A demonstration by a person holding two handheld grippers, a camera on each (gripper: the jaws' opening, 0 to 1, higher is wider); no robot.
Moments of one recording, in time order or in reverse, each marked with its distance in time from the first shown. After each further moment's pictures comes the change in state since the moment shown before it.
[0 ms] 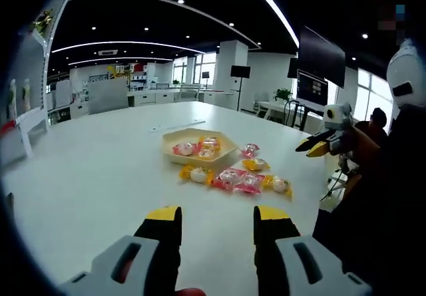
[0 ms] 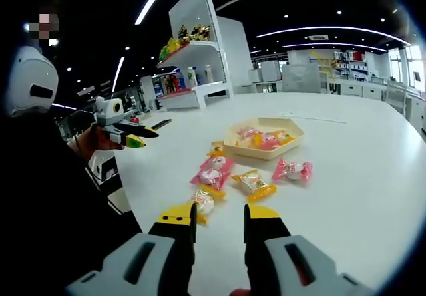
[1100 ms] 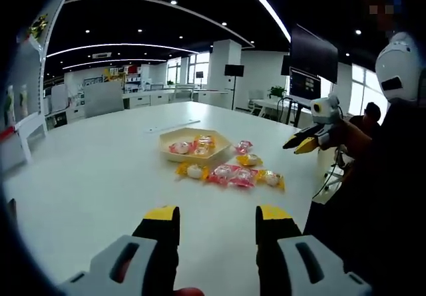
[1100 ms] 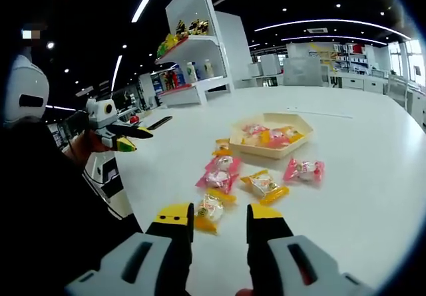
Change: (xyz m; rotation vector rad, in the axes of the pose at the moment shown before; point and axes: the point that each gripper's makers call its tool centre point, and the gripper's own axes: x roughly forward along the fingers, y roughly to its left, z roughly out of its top) left arm -0.020 -0.007 -0.004 0.026 0.002 -0.032; right arm 0.023 0.015 0.002 0.030 0.047 0.007
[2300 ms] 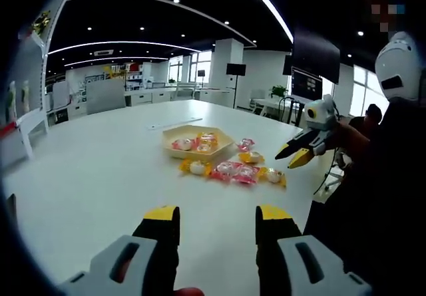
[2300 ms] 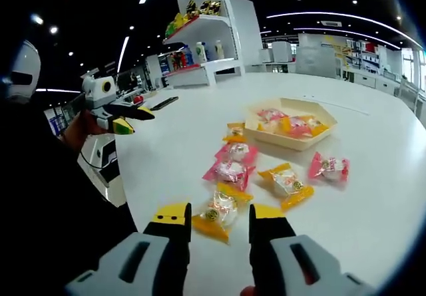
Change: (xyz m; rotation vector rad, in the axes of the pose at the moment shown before) left arm -0.004 0.004 -0.005 -0.020 0.006 0.010; right arm 0.041 0.021 -0.016 -0.067 0.110 0.035
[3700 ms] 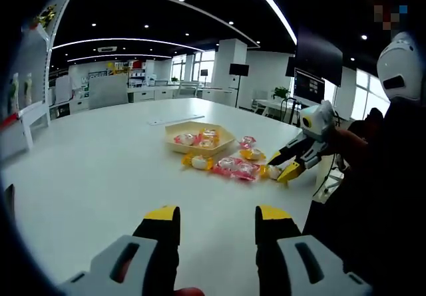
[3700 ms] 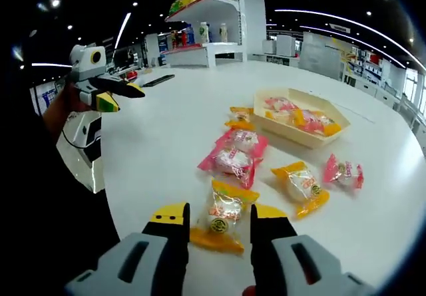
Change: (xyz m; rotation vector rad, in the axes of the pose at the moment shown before) left arm -0.005 0.004 -0.010 -0.025 -0.001 0.004; right arm 0.035 0.005 -0.013 -0.119 0.096 -0.080
